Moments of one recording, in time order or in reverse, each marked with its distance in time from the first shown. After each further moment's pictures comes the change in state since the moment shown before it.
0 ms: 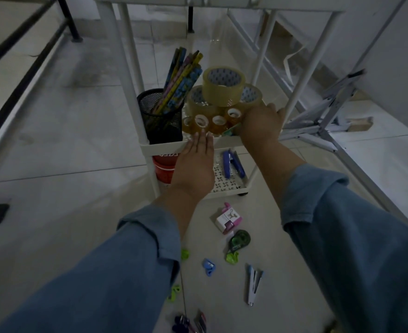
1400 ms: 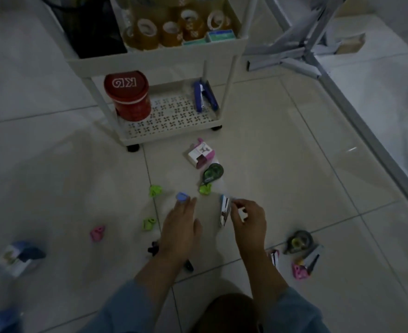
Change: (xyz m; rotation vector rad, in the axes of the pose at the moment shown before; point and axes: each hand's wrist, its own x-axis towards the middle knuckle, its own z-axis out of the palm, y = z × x) left_hand -0.188 0.099 0.141 -0.570 -0.378 -0.155; right_hand -0.329 0.139 0.115 0.680 -0.001 0.284
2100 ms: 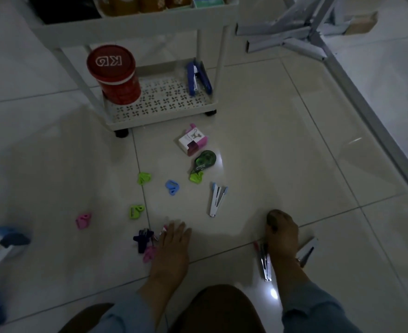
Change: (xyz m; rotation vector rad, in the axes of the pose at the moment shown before) left_hand -0.039 -0.041 0.105 0.436 -0.060 0.171; right_hand -0.006 0.119 -0.058 -0.311 -0.223 0.400
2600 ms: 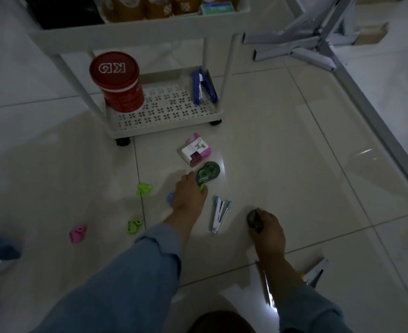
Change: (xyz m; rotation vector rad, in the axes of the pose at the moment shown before) left_hand 0.154 0.000 -0.080 -0.507 0.112 -0.437; right_hand 0.018 -0.054 0.018 -0.041 -0.164 -0.064
